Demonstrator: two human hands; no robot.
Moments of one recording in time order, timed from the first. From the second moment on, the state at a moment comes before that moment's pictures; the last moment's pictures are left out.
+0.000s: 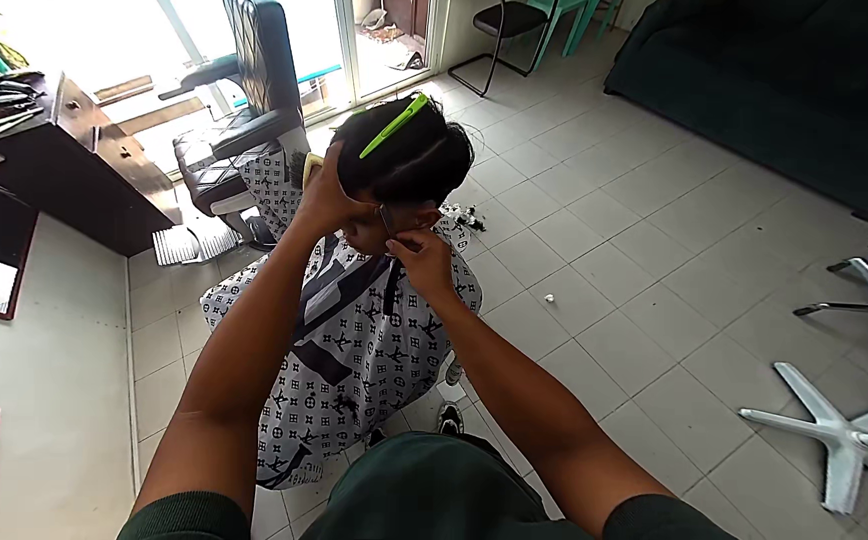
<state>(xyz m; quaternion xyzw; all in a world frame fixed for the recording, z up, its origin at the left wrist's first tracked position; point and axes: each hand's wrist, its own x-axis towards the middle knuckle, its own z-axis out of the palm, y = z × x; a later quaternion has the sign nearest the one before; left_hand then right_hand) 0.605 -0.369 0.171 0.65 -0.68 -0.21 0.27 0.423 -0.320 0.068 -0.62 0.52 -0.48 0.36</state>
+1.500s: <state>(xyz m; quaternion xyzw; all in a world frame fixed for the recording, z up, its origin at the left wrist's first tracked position) 0.553 -0.301 0.139 0.38 -0.66 -0.53 0.37 0.255 -0.189 0.011 -0.52 0.36 -0.55 0.55</state>
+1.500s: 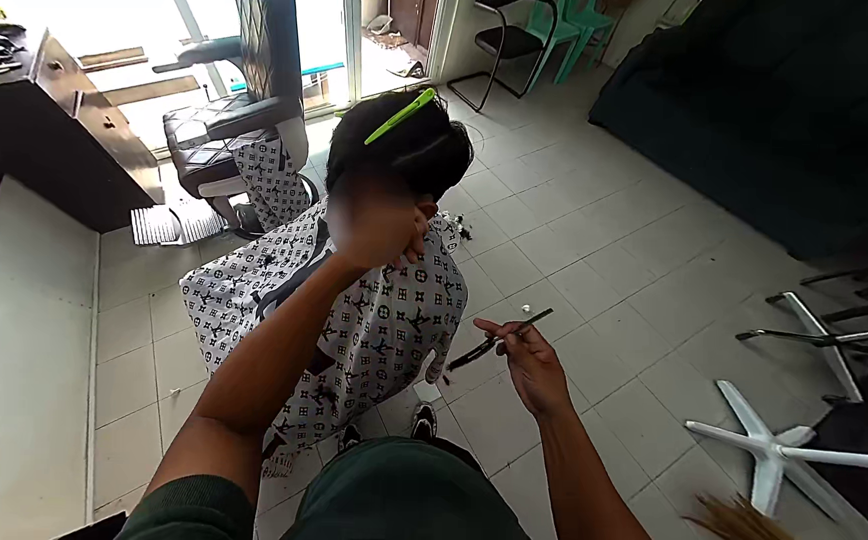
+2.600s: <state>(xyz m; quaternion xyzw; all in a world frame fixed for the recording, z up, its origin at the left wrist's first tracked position) 0.611 -0.331 0.217 0.41 -0.79 -0.27 0.37 0.302 -0.271 0.080 -0.53 0.32 -0.60 0.51</state>
